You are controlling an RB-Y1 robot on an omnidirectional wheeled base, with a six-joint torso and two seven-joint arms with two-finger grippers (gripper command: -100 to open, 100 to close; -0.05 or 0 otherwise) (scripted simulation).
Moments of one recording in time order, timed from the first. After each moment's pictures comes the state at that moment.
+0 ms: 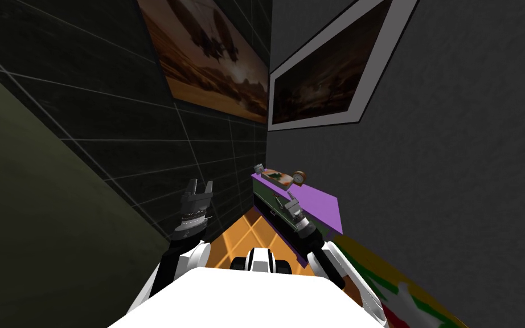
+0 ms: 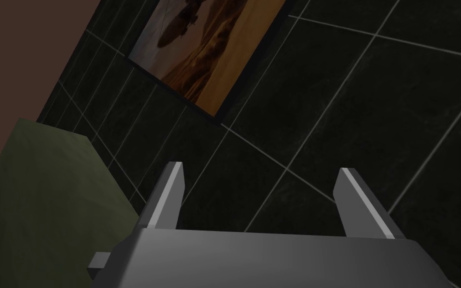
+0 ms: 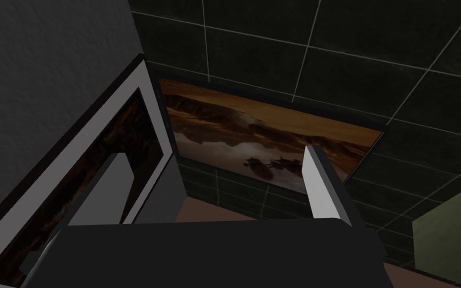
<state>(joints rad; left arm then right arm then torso) 0.51 -0.03 0.02 -2.26 0.04 -0.62 0.07 0.35 -0.39 0.24 -2.09 0.49 -0.31 0.81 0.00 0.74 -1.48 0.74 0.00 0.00</state>
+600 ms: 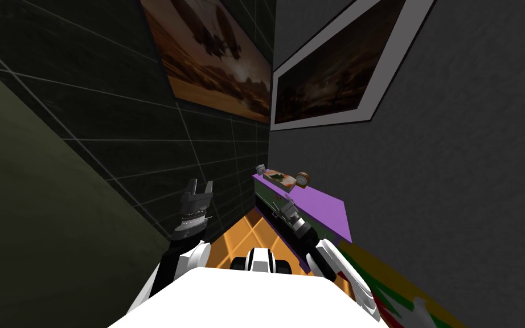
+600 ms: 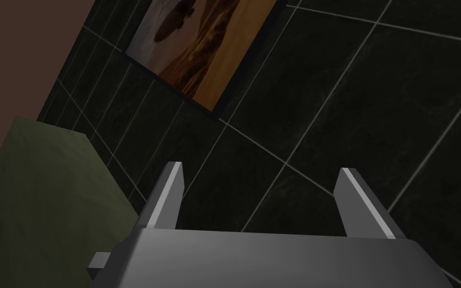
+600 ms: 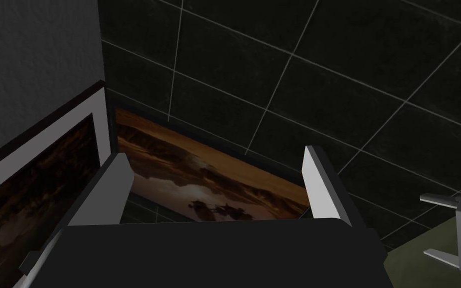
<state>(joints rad) 0.51 -0.03 0.02 -2.26 0.04 -0.62 0.07 0.30 -0.44 0.30 -2.00 0.59 -0.24 0.95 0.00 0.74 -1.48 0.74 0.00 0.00</state>
